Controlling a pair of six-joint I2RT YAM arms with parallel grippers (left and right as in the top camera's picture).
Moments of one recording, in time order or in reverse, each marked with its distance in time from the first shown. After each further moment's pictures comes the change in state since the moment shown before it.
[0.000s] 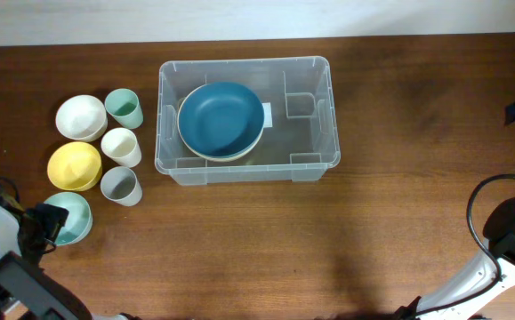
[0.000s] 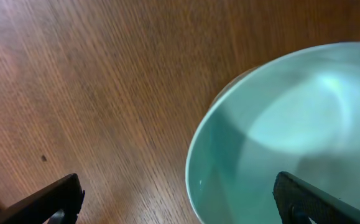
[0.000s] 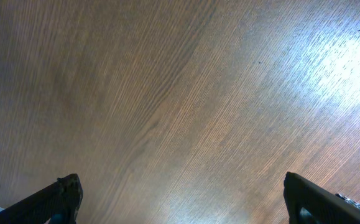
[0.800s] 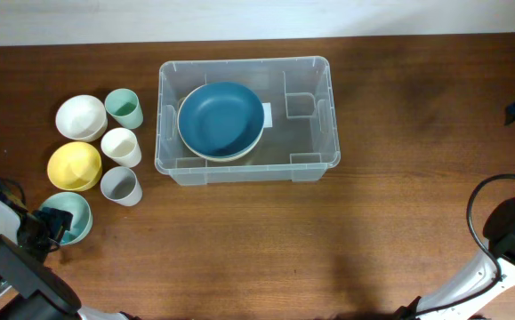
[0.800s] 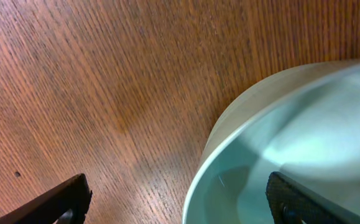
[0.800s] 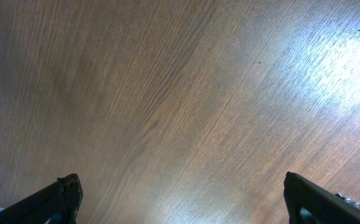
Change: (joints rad) left arm 0.000 0.091 0.000 0.037 0.006 -0.006; right arm 0.000 0.000 0.000 0.000 0.000 0.000
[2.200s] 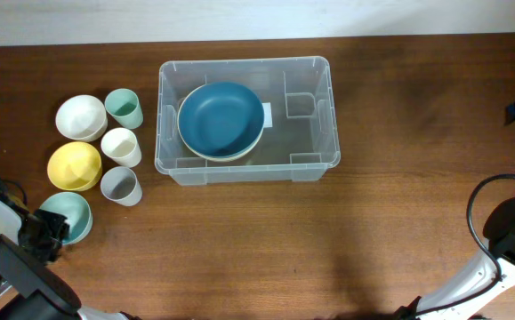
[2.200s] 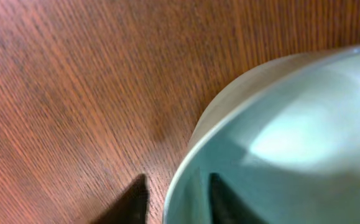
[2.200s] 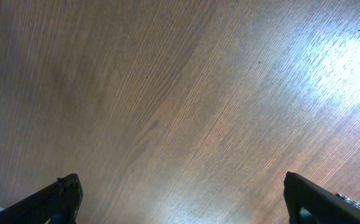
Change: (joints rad) left arm 0.000 0.000 -0.013 0.016 0.049 -0.015; right arm 0.000 0.000 0.000 0.000 0.000 0.000
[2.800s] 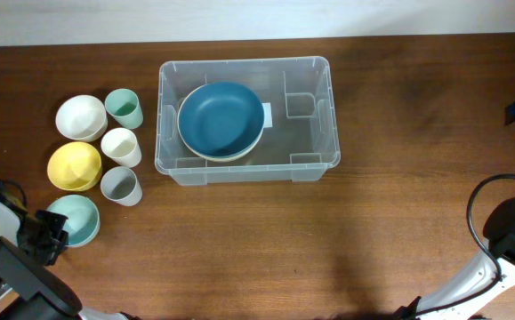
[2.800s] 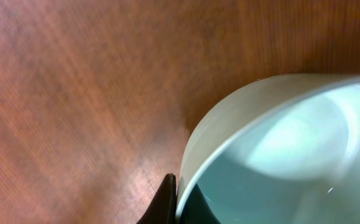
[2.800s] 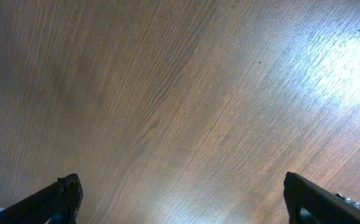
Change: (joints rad) left arm 0.013 -0.010 0.010 -0.066 0.036 0.004; right arm 0.000 0.000 0.000 0.000 0.000 0.000
